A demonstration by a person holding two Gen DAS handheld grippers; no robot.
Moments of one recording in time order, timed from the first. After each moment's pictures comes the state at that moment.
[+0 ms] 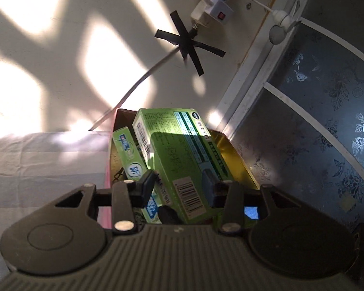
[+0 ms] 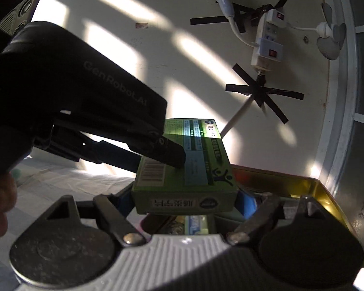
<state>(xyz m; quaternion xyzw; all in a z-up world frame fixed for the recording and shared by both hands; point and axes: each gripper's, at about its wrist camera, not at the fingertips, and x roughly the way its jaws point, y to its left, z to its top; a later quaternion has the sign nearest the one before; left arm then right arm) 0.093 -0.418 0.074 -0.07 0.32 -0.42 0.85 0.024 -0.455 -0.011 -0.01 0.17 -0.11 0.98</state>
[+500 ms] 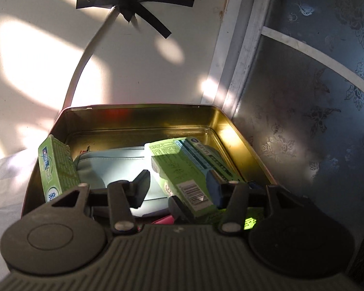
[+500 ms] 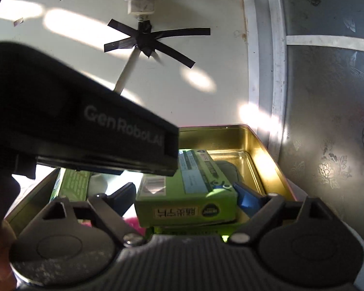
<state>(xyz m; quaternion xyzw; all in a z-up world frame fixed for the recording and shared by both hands) 0.084 -0.538 0.048 0.06 0.32 -0.40 0.86 0.035 -0.572 -0.045 0.10 0.20 -0.20 0.95</state>
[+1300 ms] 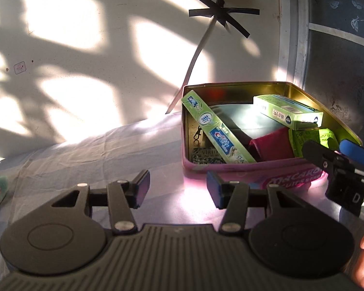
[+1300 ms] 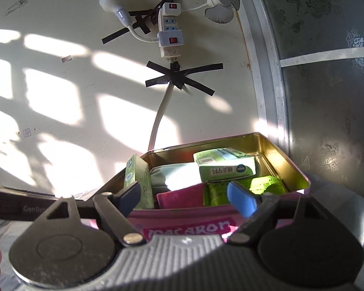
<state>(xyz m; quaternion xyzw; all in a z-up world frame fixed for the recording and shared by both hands) 0.016 -0.379 0.025 0.12 0.26 -0.24 0.93 -0.050 -0.496 -0.031 0.13 0.13 -0.16 0.97</state>
